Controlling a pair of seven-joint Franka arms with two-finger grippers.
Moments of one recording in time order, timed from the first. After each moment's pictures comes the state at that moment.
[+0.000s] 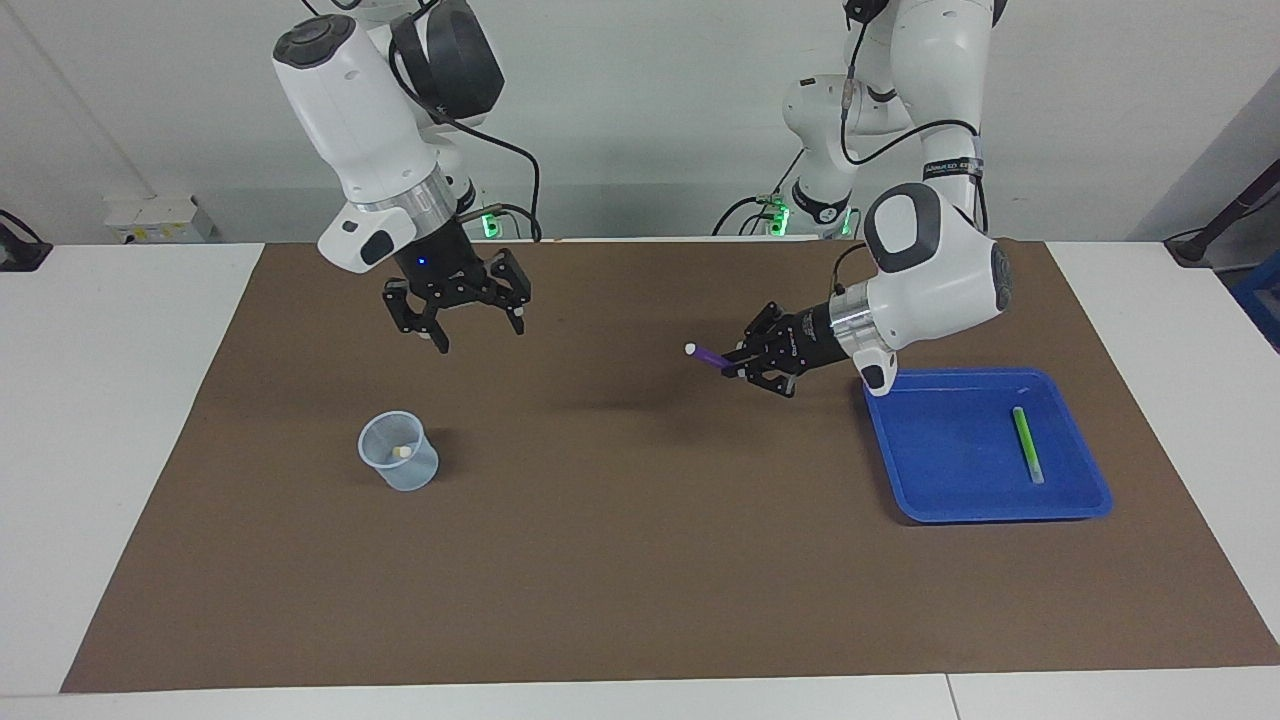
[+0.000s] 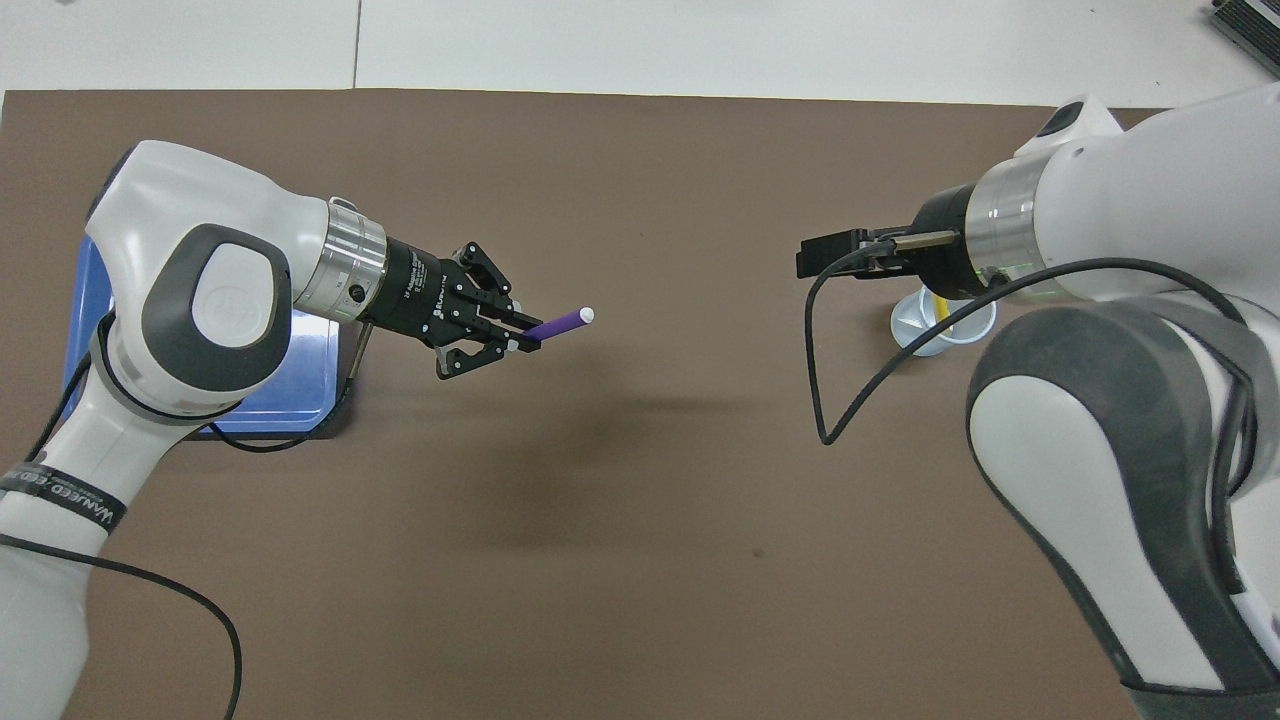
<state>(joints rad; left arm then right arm) -0.06 0.26 -0.25 -1.77 -0.80 1.91 -1.51 0.15 0.09 0.11 -1.64 0.33 1.98 0.11</state>
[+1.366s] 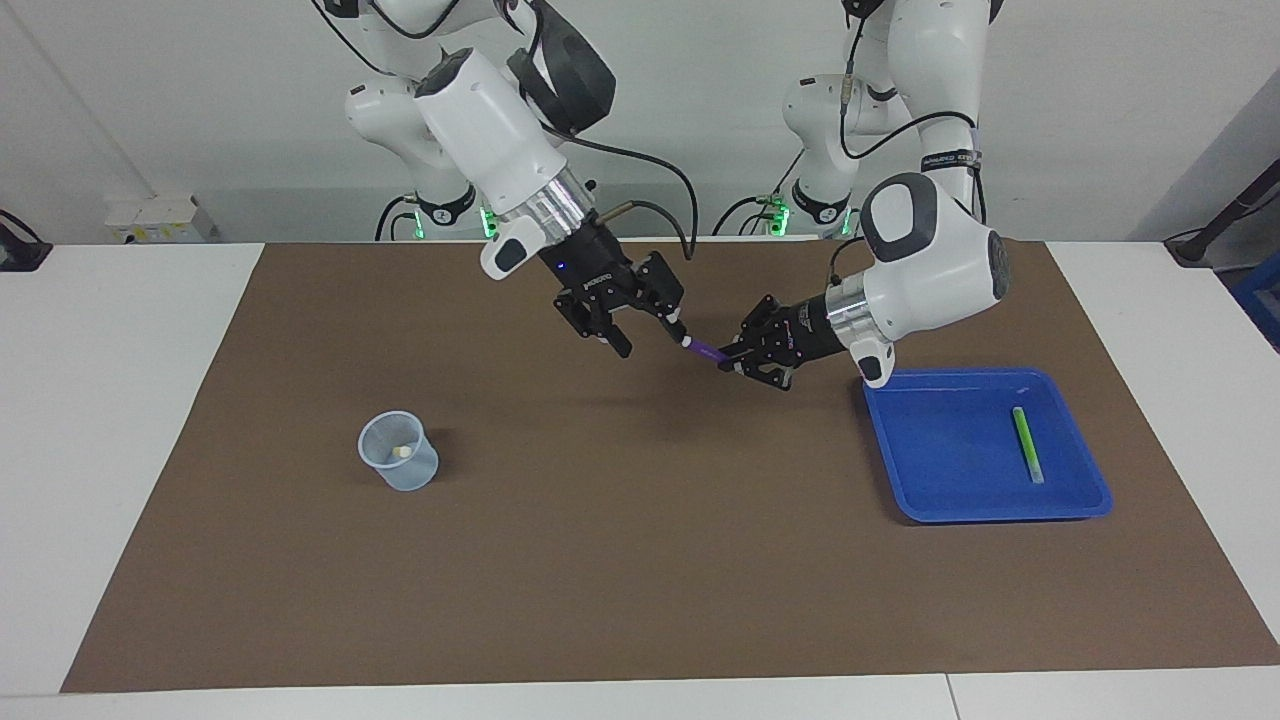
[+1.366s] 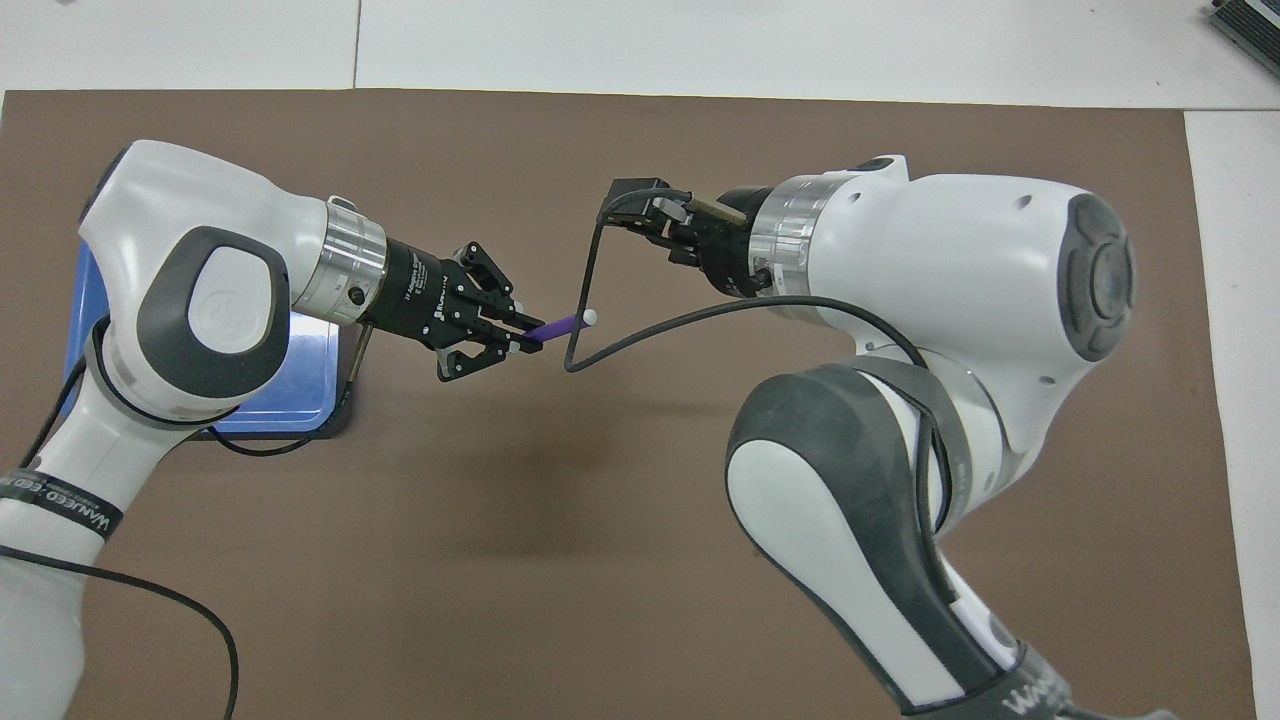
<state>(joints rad) -0.08 0.25 -0.25 -1.77 -0.80 1.91 -1.53 0.42 0.21 0.11 -1.67 0.48 2.46 0.63</state>
